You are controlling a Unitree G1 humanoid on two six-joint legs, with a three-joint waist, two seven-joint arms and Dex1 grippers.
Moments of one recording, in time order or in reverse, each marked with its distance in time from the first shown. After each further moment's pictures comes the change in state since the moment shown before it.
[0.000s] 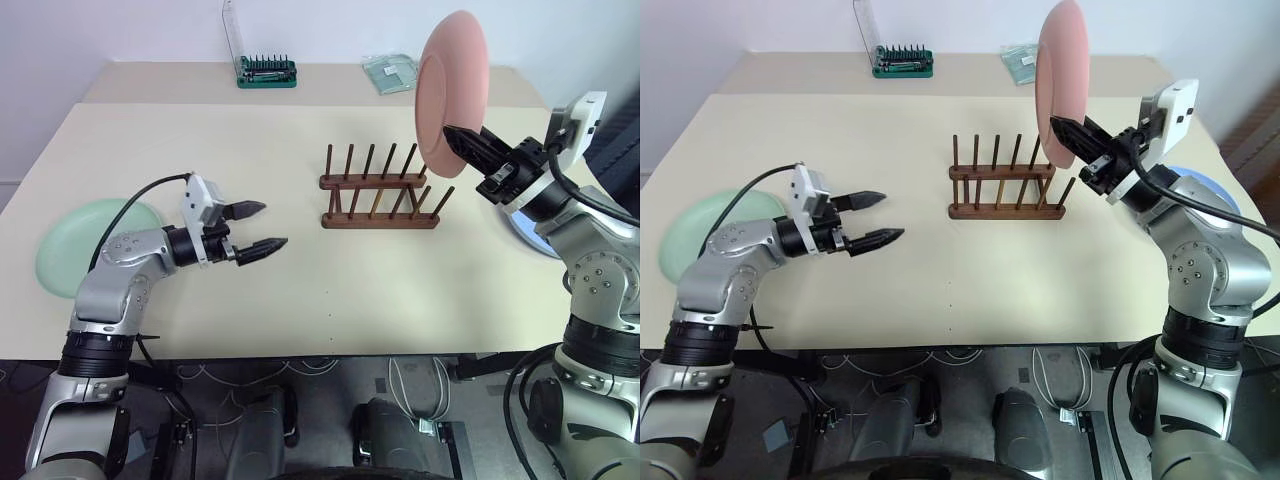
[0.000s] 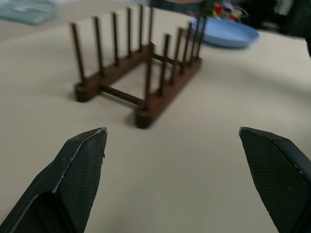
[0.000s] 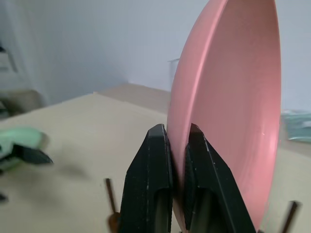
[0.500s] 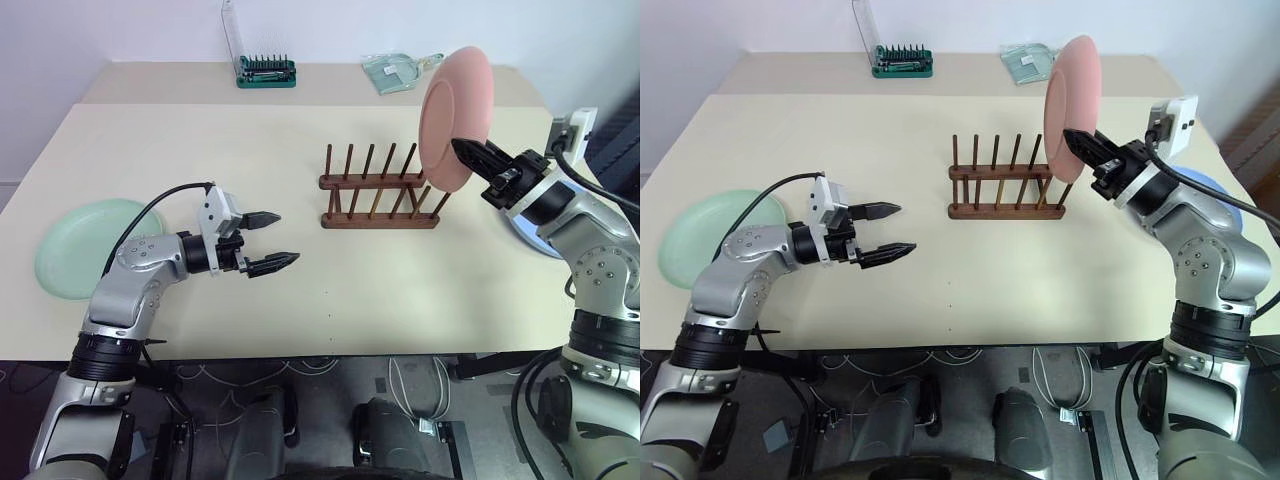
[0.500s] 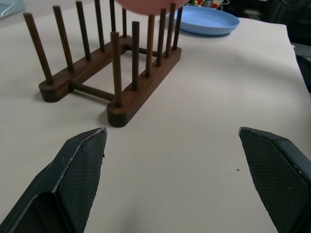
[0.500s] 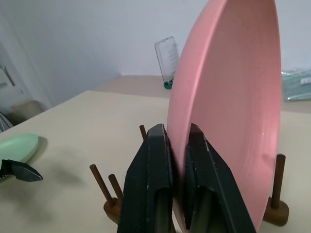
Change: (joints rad) left arm 0.004 -0.027 -0.023 -0.033 0.015 0.007 0.004; right arm -0.006 -0.039 0.014 0.176 0.031 -0.020 0.009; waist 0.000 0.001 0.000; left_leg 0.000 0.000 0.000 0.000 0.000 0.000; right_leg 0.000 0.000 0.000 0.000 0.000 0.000
